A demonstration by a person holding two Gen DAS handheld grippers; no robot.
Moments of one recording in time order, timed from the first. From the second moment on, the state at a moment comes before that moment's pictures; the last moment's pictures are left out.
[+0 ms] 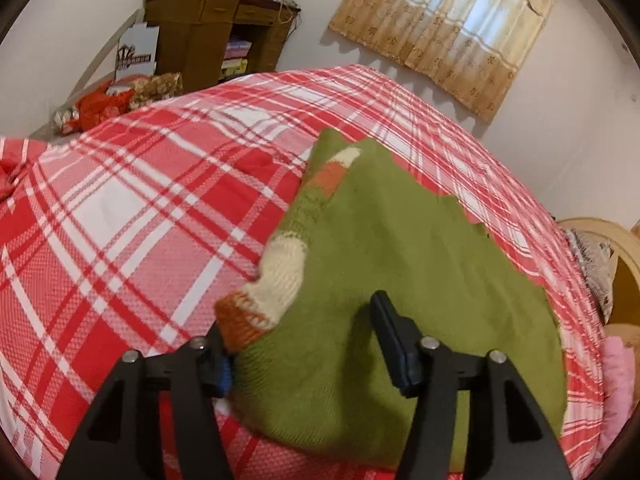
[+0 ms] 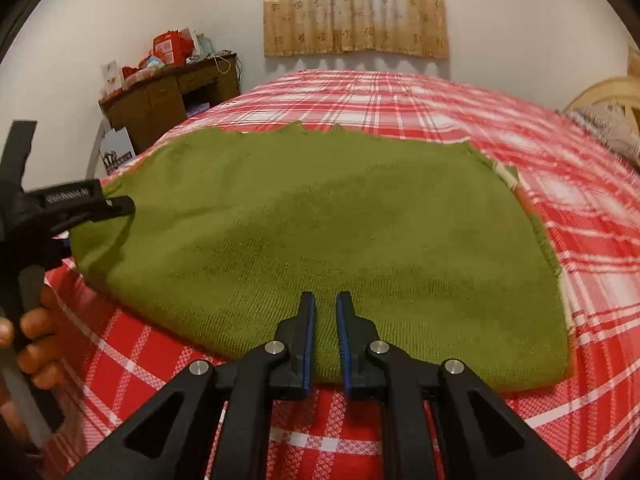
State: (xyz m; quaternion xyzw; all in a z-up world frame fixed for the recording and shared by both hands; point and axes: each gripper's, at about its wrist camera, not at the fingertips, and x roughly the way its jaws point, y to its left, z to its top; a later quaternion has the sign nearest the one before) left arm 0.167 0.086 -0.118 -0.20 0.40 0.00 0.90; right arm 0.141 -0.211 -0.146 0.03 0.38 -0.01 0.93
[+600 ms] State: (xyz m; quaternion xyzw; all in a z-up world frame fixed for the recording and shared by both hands) left arm 0.164 0.101 -0.120 -0.20 0.38 0.01 0.90; right arm 0.187 -0.208 -0.102 0.10 0.38 0.05 0.92
